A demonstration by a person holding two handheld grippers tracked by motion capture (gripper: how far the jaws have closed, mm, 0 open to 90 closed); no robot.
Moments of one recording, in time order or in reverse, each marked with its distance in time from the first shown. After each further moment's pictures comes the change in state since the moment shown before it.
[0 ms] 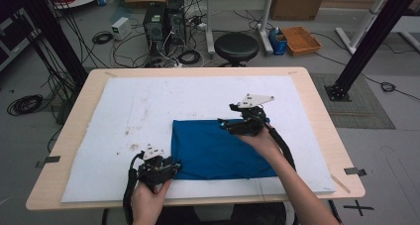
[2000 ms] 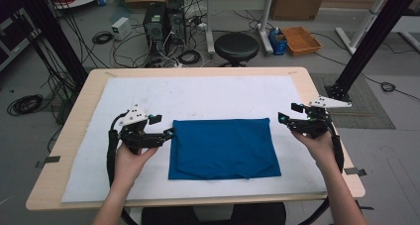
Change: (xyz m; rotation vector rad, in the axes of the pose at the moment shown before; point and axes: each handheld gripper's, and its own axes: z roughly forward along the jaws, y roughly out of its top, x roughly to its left) left arm 0.047 0.091 -0.028 -0.202 -0.188 0.297; right arm -0.086 -0.072 -0.132 -0.094 -0.208 0.232
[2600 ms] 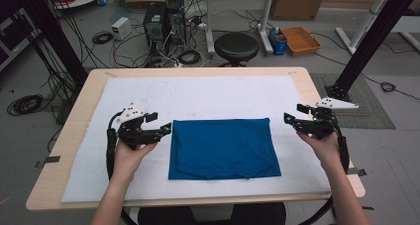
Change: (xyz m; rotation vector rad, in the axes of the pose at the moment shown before) left arm 0.021 -0.004 0.007 -0.036 0.029 -0.060; right arm -0.015 -0.006 -0.012 -0.009 -0.020 0.029
